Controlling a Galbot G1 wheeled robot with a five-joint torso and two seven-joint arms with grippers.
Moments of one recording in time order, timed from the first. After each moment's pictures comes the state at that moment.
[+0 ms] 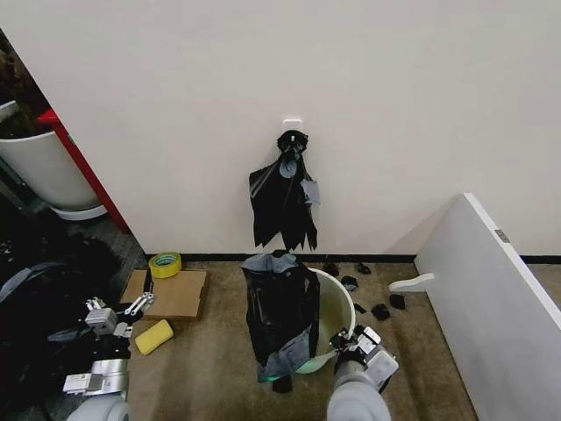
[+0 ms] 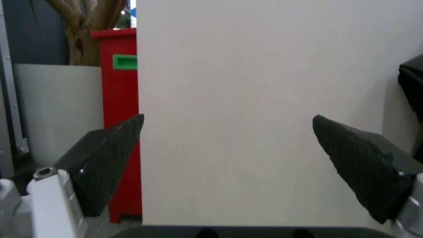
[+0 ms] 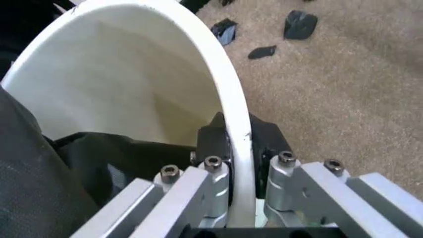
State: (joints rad) left arm 1.57 -1.18 -0.68 -1.78 -0.45 -0.64 -0.01; right arm -1.44 1.34 -0.02 2.08 0.82 0.02 1.07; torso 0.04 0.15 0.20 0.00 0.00
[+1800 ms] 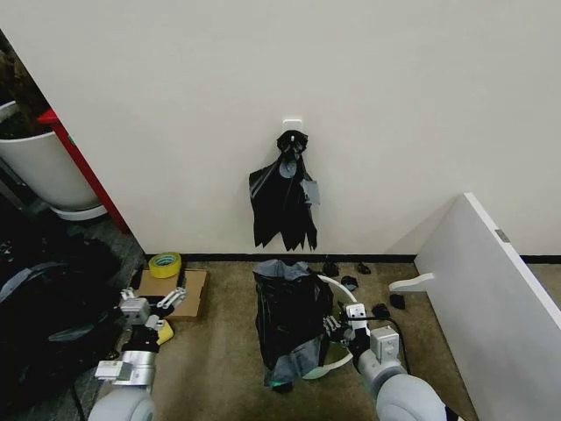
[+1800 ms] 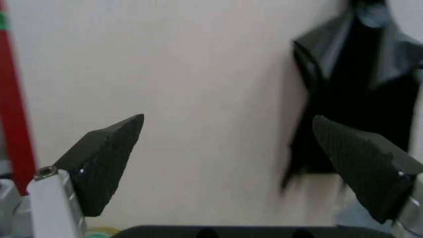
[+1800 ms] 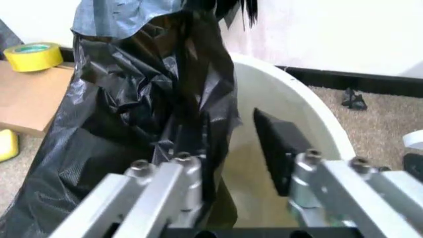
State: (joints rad) left arm 1.57 -1.09 -0.43 -1.93 -0.40 -0.46 -0.12; right arm -1.35 0.91 -0.03 2.16 0.65 -0.32 0.54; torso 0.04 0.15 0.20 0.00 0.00
